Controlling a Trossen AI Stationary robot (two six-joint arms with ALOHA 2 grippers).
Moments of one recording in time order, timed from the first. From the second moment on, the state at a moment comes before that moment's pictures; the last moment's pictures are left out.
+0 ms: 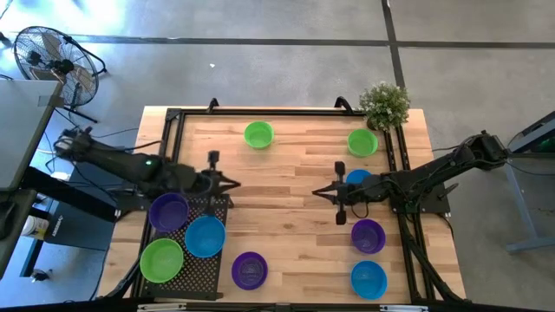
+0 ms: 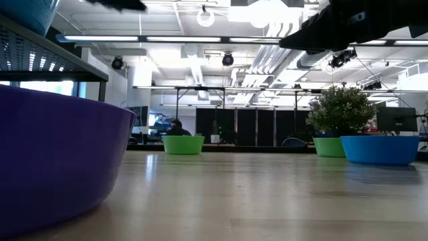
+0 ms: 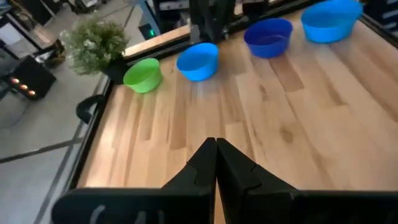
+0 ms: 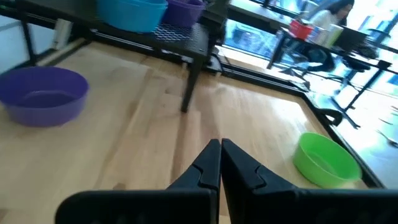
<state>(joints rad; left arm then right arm) -0.31 0.91 0.81 -0.32 -0.41 0.20 0.27 1.12 0.44 0.44 0.32 -0.18</state>
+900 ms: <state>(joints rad) 0.11 0.57 0.41 0.28 -0.15 0.20 0.27 1.12 0.81 -0.77 0.57 0.65</state>
